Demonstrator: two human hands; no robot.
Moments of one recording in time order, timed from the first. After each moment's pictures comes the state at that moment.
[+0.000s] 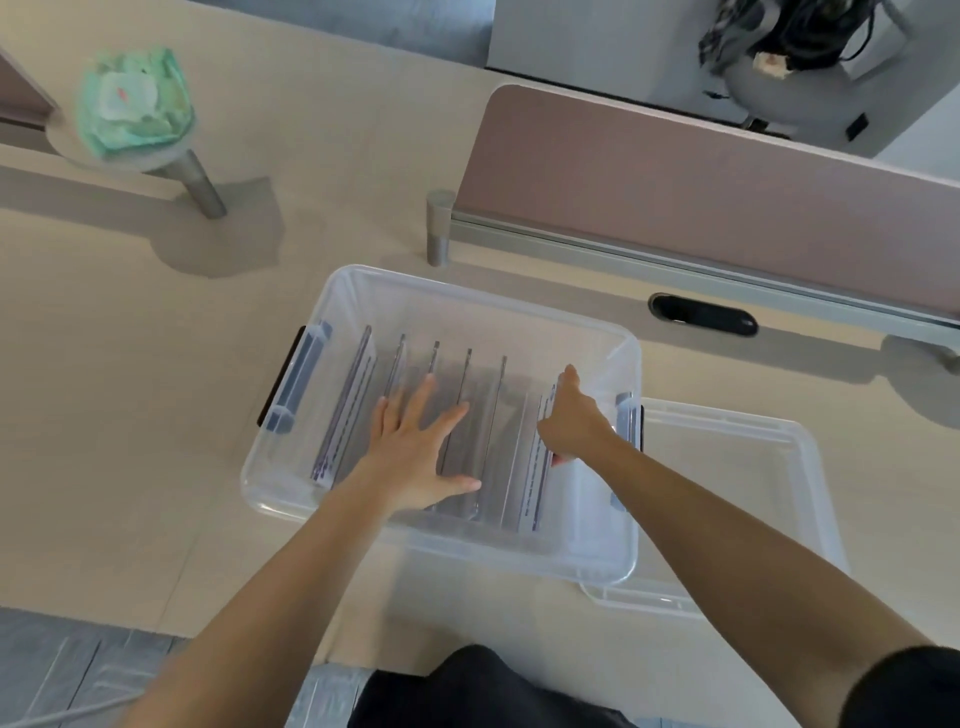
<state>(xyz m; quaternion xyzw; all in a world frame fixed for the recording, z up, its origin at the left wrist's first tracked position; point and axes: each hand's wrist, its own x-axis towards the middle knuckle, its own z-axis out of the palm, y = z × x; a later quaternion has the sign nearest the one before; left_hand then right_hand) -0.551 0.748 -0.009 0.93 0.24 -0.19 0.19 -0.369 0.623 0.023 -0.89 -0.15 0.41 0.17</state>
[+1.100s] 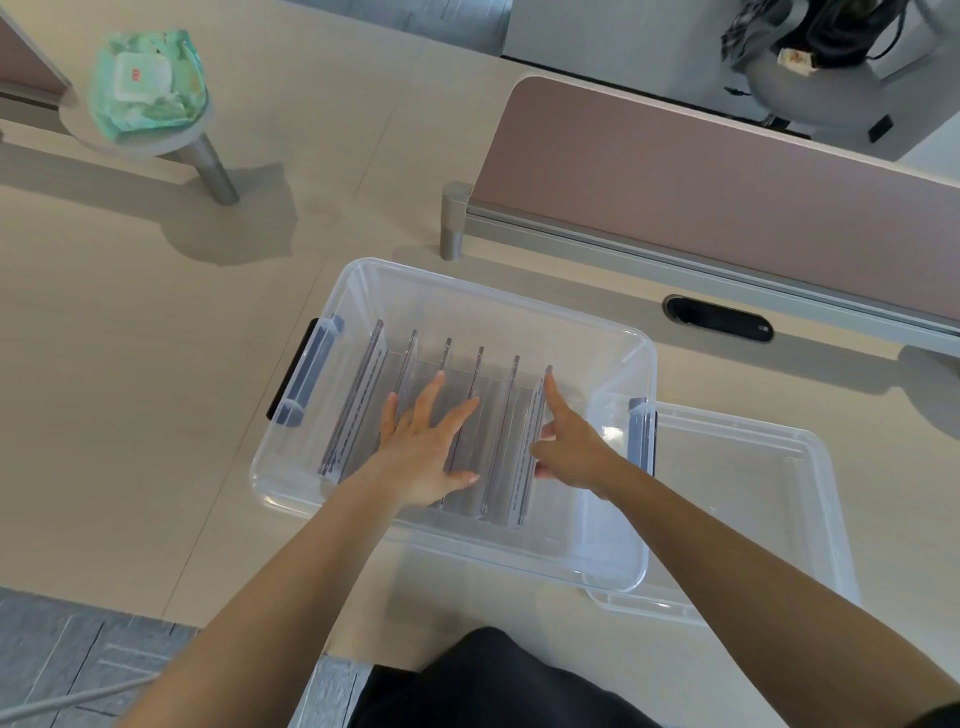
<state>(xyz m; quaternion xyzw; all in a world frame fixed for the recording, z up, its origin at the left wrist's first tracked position) -0.548 0.750 -0.020 0.93 0.23 -0.18 0.21 -0.387 0.612 0.013 -0.81 -0.21 0.49 0.26</state>
